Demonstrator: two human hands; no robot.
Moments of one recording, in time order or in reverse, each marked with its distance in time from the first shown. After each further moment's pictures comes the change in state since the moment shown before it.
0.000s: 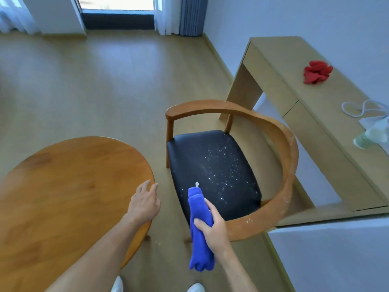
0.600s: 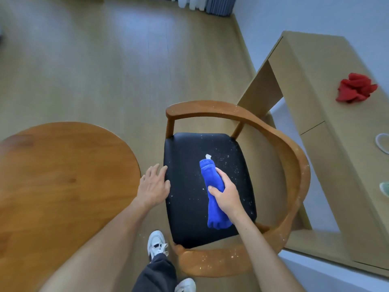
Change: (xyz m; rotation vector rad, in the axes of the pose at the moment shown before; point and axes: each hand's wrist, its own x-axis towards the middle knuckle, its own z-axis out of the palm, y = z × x) left_hand 0.099 0.073 -0.011 -0.105 0.041 -0.046; right_hand 0.182 -0.065 -0.078 -0.389 -0.077 -0.014
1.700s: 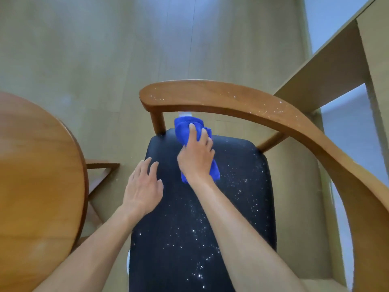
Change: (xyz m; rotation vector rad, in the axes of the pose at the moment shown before) left_hand 0.192 0.012 0.110 0.003 0.081 -0.205; right_hand 0.310 0.032 0.102 -0.698 0.036 -0.223
